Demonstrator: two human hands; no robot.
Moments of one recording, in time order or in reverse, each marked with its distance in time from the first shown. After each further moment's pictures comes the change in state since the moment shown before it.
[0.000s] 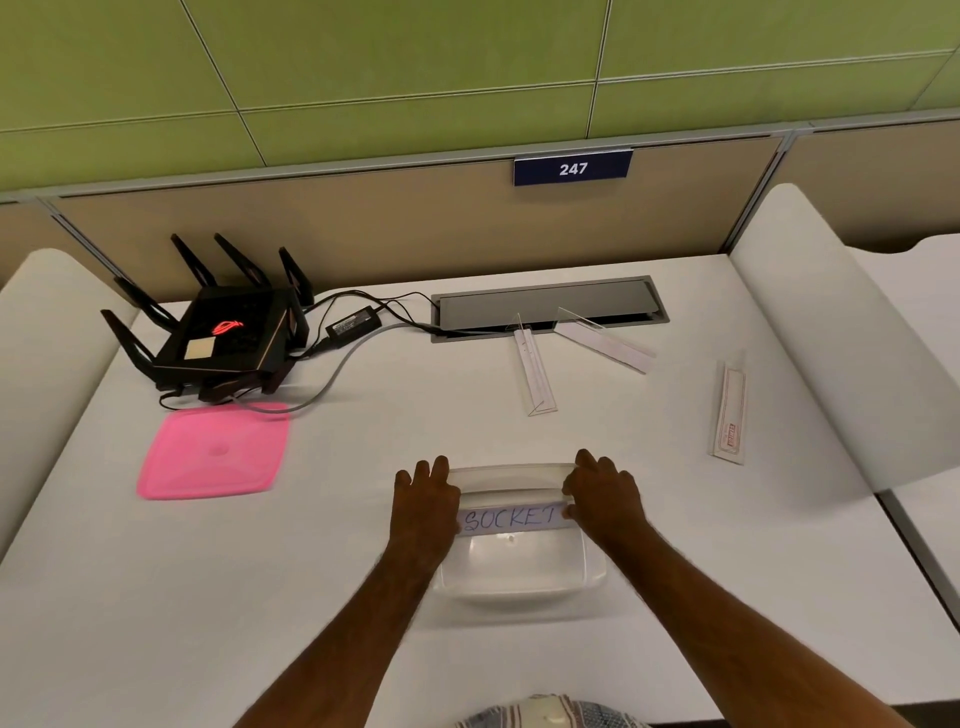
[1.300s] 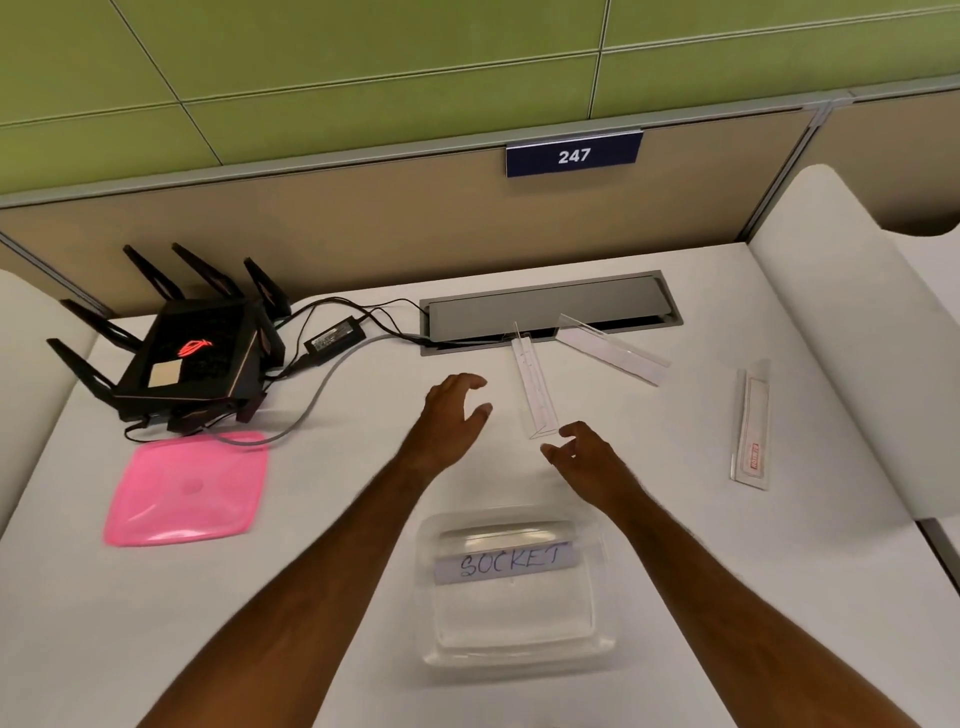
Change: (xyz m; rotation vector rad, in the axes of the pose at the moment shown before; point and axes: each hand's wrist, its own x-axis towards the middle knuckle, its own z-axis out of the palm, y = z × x) left_hand 0.145 -0.021 -0.067 -1.015 0.152 0.016; right_hand 0.092 0.008 -0.028 0.969 -0.083 0.275
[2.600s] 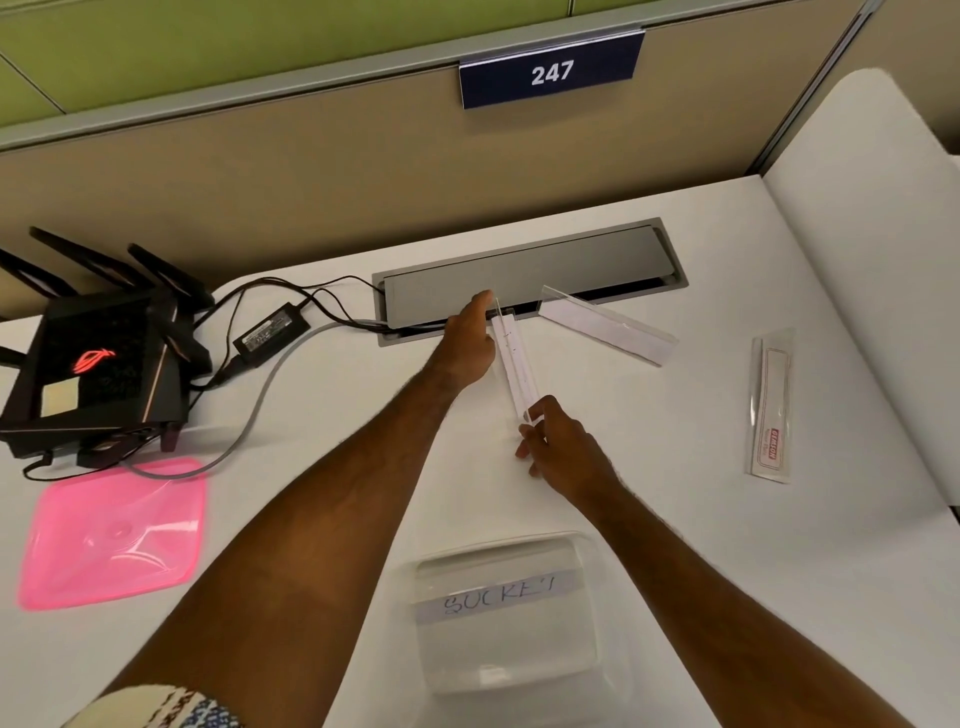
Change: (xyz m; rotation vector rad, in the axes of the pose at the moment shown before) left_hand 0.161 0.019 0.056 0.032 -0.194 -0.151; right_hand 0.070 0.002 0.022 -0.013 -0.028 -0.019
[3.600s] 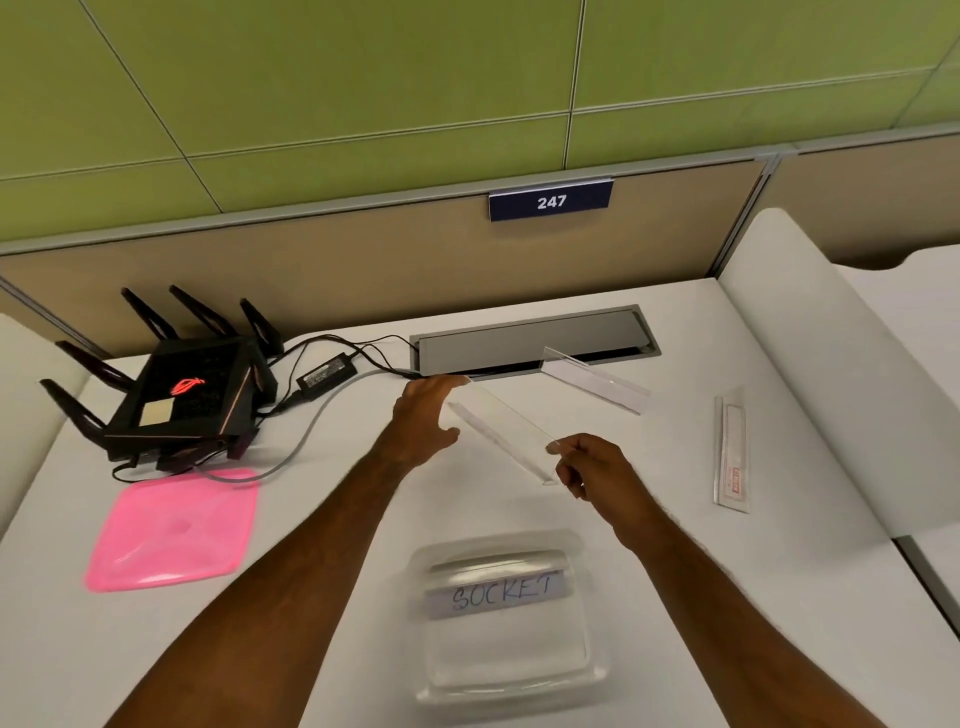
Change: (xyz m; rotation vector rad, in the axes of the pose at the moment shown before) left_hand -0.138 -0.044 -0.066 0.217 0.169 0.242; right_hand -0.109 -0.026 -0.061 0.598 0.039 -0.136
